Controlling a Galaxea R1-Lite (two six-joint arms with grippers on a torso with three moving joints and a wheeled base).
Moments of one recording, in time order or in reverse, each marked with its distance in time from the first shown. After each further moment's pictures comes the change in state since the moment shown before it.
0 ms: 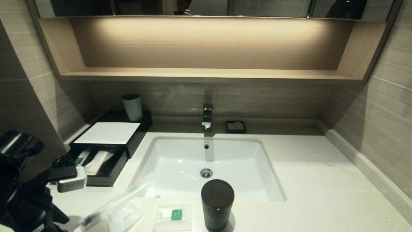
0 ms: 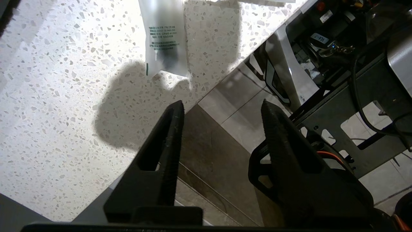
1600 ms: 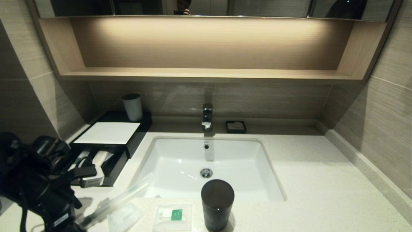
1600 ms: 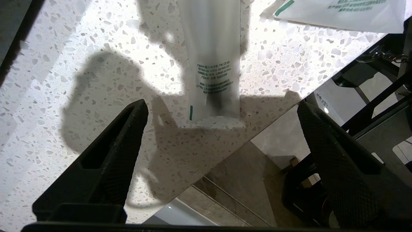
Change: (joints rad) left arm -0.001 0.216 0.011 -0.192 0.037 0.030; right arm 0.000 0.000 0.000 0.000 0.000 0.000
